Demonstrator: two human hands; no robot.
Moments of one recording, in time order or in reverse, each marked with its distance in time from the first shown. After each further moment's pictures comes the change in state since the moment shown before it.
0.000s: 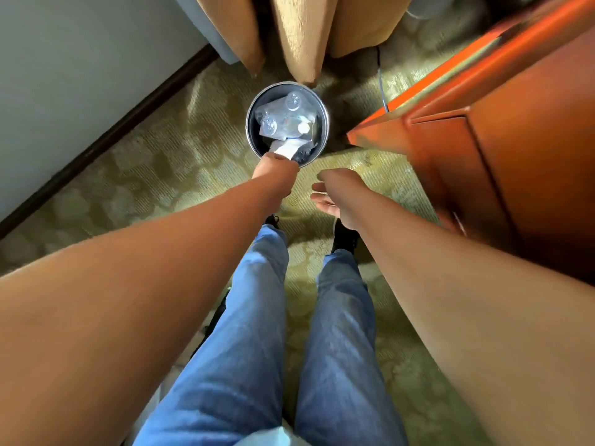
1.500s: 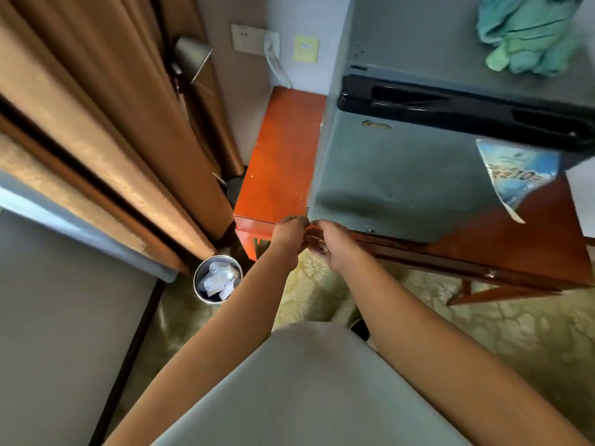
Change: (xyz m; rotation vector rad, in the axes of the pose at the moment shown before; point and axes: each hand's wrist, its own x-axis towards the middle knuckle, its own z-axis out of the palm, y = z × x) left_hand -0.459 -0.040 0.029 0.084 -0.613 0.590; right_hand -0.396 0.170 -0.143 1.033 0.242 -0.507
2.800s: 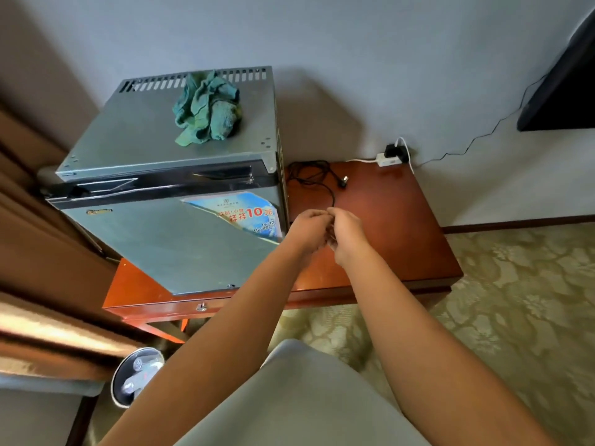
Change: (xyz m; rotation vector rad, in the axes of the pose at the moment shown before) left_hand -0.138 -0.039 0.452 0.437 -0.345 0.280; right_hand -0.047 -0.186 -0.413 0.379 0.181 -0.309
